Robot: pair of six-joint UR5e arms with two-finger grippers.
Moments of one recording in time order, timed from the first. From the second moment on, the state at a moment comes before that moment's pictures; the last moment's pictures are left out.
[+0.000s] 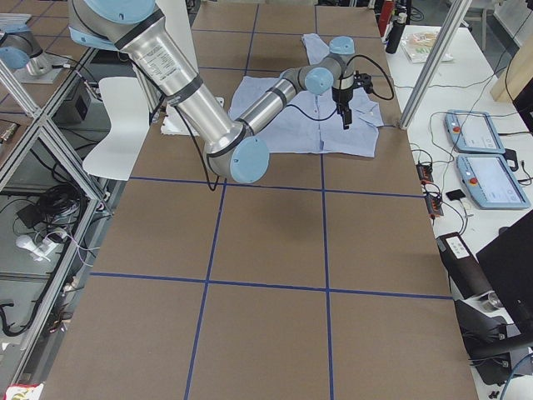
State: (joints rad) left arm -1.52 -1.71 -1.27 -2.28 -2.41 -0.10; right arm 0.92 -0.87 1.56 -1.56 2.00 0.68
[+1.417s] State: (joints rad) left arm -1.26 -1.61 -1.07 -2.89 -2.31 -0.69; right arm 1.02 -1.13 1.77 -1.54 2.11 0.59
